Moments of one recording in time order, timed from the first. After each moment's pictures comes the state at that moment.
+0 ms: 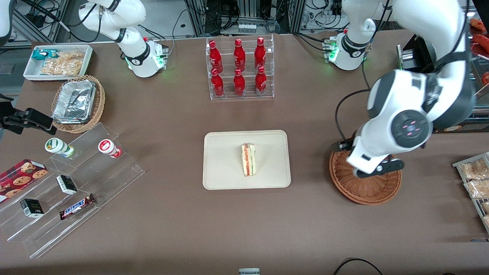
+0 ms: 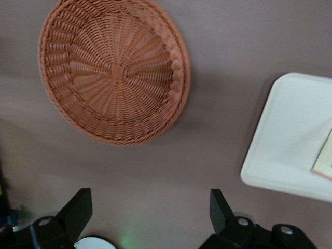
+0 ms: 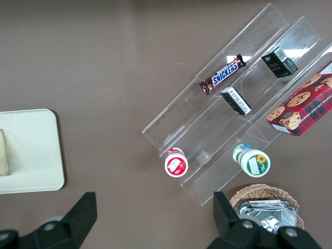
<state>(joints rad) -0.25 0.35 -0.03 -1.44 0.01 1.51 -0.45</state>
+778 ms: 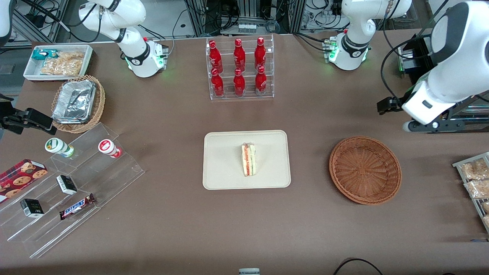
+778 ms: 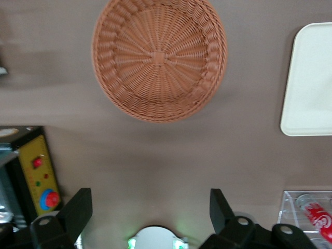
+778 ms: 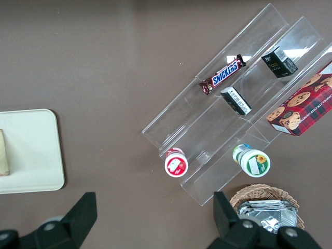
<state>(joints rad) -0.04 0.00 -0.09 -1.70 0.04 1.51 -0.10</state>
